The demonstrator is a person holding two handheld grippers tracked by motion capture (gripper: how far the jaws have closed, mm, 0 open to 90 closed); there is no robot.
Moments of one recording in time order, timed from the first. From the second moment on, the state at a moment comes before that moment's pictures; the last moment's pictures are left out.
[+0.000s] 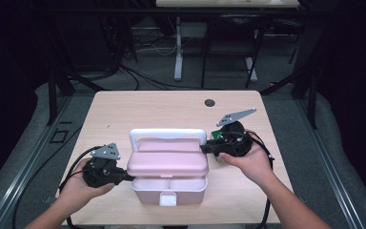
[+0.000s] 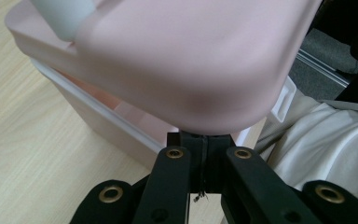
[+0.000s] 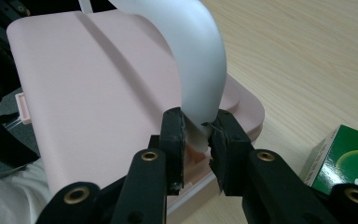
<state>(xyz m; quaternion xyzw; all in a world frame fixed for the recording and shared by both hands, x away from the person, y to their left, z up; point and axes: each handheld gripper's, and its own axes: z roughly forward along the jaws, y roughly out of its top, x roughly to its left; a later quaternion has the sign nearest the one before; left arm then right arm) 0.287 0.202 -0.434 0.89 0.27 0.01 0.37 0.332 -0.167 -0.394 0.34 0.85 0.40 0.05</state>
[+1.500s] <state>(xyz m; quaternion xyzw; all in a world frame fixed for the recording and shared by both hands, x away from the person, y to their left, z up) 0.292 0.195 -0.417 0.89 0.27 0.02 0.37 0.305 -0.194 -0.399 0.36 0.84 0.41 0.09</state>
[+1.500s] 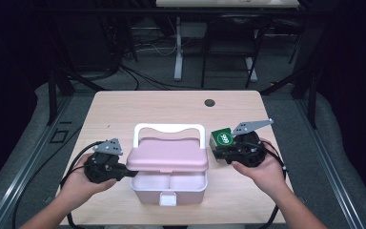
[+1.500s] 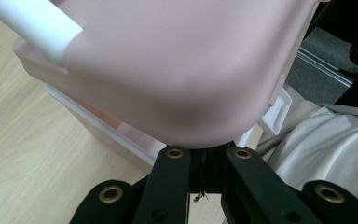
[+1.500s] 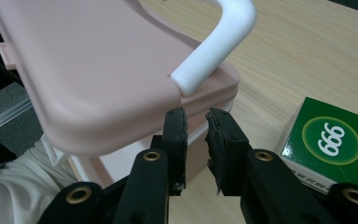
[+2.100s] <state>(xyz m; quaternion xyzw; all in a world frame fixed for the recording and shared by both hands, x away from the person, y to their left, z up) 0.303 0.194 -0.400 0.89 0.27 0.03 0.36 0.286 -0.170 -0.427 0.33 0.85 0.40 0.06</state>
